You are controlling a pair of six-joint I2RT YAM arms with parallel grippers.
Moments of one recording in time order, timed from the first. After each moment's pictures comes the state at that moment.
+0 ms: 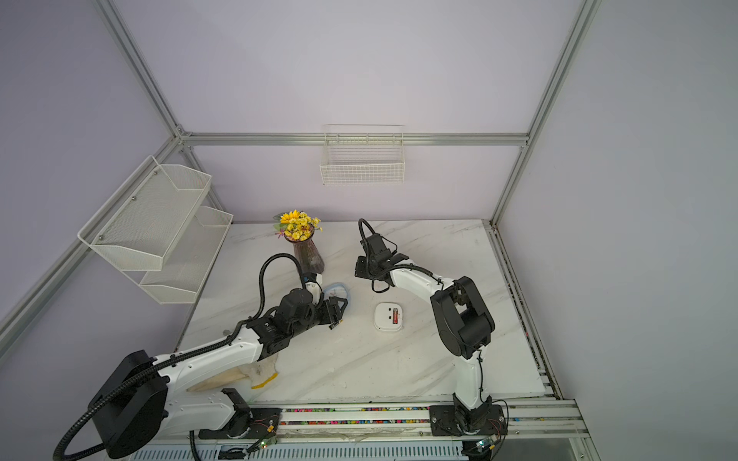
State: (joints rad) left arm -0.72 1.28 0.64 0.10 -0.07 -0.73; right arm 0.56 1.92 1.40 -0.28 -0.03 0.68
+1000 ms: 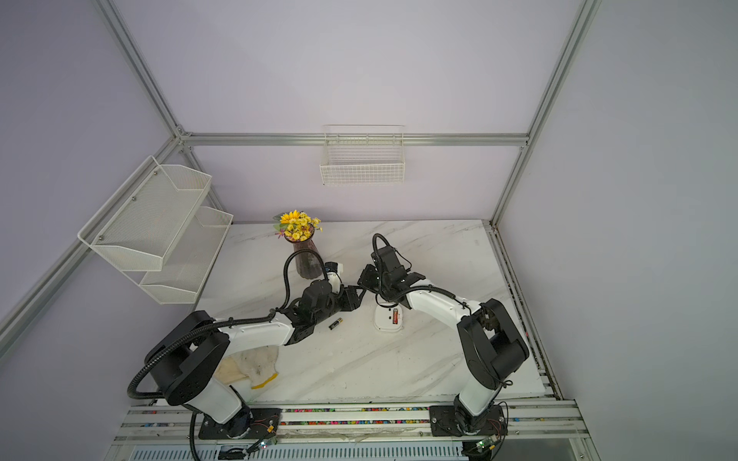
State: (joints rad) left arm -0.72 1.62 0.76 0.46 -0.03 -0.69; right arm 0.59 1.67 1.12 -0.13 -0.12 0.96
